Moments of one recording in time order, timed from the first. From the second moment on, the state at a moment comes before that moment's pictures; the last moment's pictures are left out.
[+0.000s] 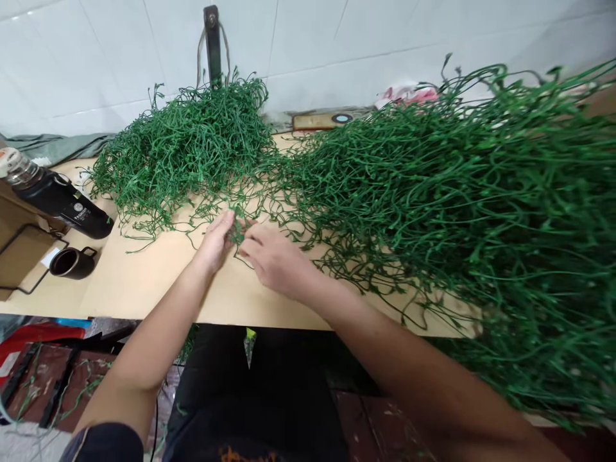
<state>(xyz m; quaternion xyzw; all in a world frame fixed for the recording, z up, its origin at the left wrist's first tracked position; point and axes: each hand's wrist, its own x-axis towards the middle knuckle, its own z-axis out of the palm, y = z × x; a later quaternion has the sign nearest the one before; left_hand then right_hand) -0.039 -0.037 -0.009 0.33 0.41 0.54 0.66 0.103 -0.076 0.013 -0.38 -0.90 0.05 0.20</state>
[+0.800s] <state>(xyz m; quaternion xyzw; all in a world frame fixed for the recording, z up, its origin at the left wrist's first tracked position) -0.049 -0.103 0.003 0.28 0.44 0.52 0.68 0.114 -0.096 0.014 -0.49 -0.77 0.18 0.36</state>
